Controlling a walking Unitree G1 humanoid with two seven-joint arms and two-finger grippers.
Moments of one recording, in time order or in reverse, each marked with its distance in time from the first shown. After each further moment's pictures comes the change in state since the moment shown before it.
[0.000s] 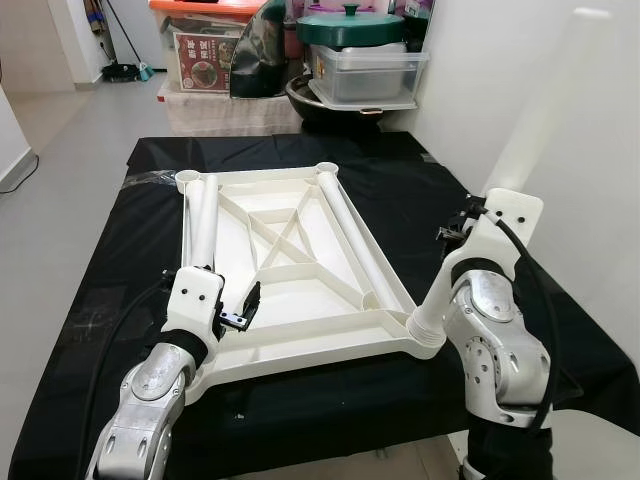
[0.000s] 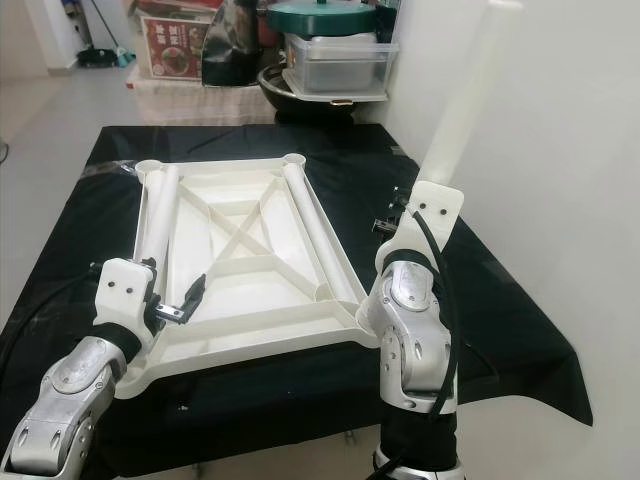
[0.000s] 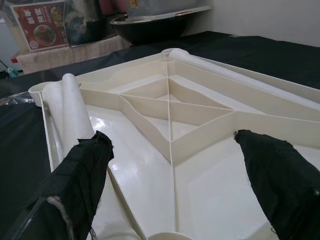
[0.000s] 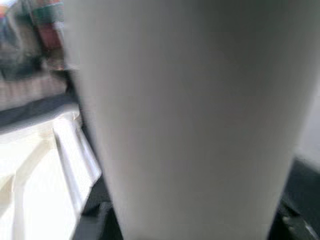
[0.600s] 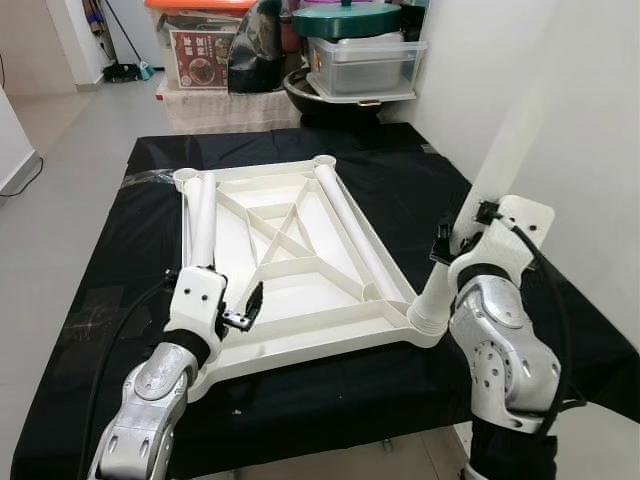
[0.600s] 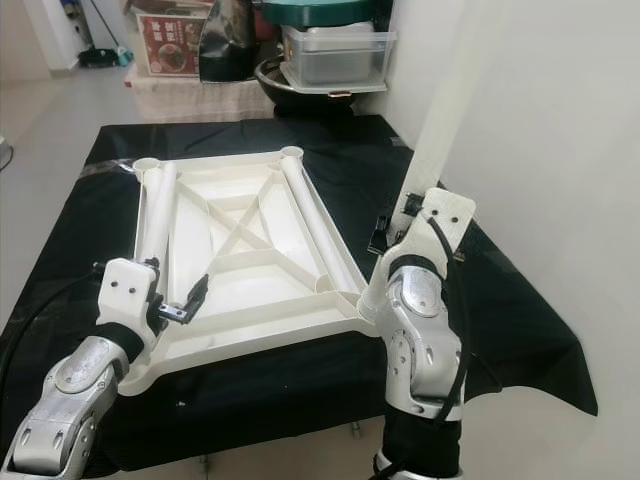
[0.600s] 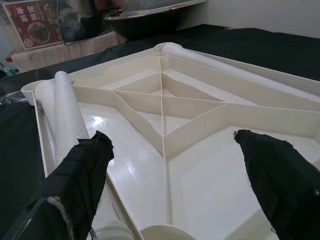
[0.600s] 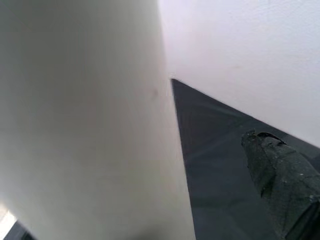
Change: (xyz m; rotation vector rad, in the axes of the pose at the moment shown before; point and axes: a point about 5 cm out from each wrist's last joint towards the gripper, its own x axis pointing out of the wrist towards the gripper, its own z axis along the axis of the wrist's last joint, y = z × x) left arm 0.000 -0.002 -0.001 -0.001 0.002 -0.009; right arm -0.001 -0.006 0.006 0.070 -0.047 0.039
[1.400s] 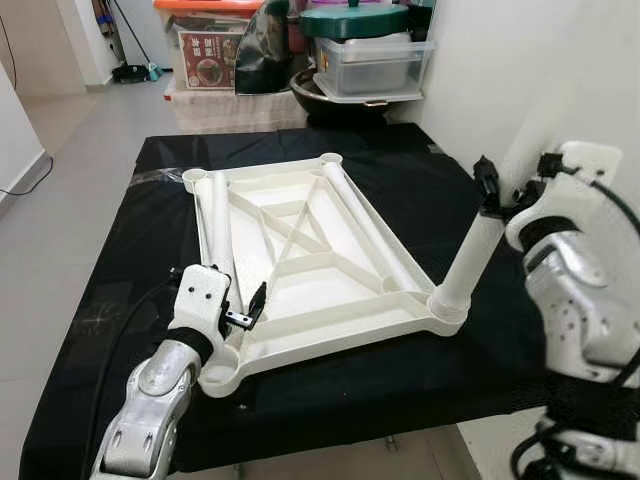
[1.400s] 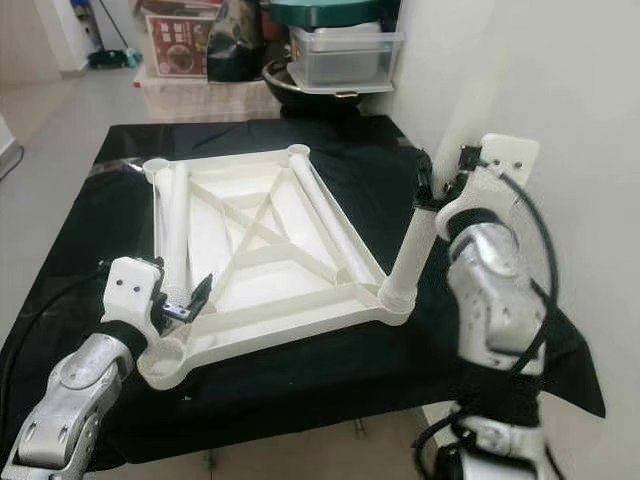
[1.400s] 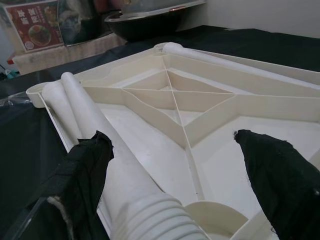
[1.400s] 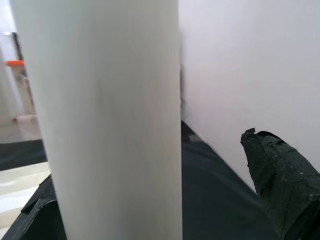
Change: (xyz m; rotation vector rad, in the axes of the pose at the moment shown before) left arm 0.005 -0.002 0.000 0.002 -0.007 -0.019; right arm 0.046 -0.046 0.064 -0.127 -0.201 0.256
